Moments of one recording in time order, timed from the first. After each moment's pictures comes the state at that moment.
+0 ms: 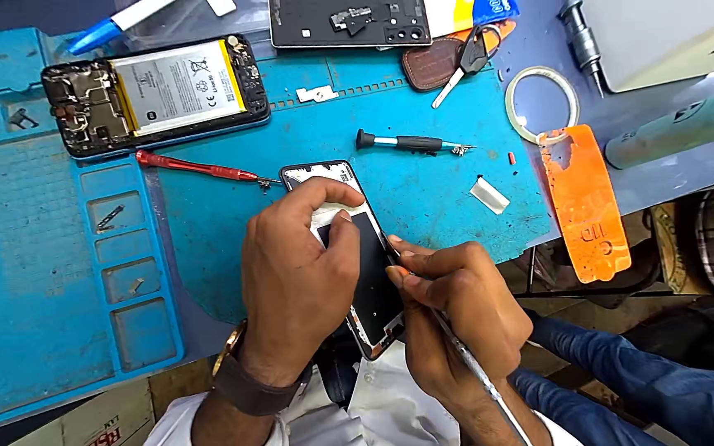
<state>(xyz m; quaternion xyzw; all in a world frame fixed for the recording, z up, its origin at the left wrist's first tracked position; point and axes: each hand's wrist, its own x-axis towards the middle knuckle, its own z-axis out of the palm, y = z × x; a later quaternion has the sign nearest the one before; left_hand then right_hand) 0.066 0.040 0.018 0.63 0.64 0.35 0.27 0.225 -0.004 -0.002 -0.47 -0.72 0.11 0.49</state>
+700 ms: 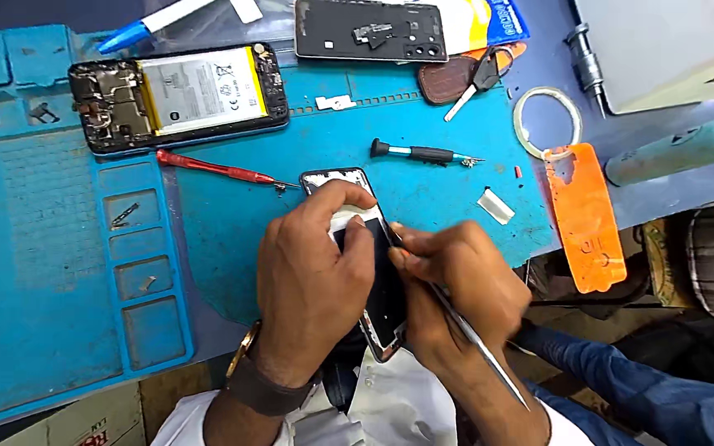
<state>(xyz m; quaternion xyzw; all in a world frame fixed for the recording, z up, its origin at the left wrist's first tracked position) 0.067 0.040 0.016 0.63 0.63 0.35 0.28 0.220 0.015 0.002 -0.48 -0.73 0.10 0.48</state>
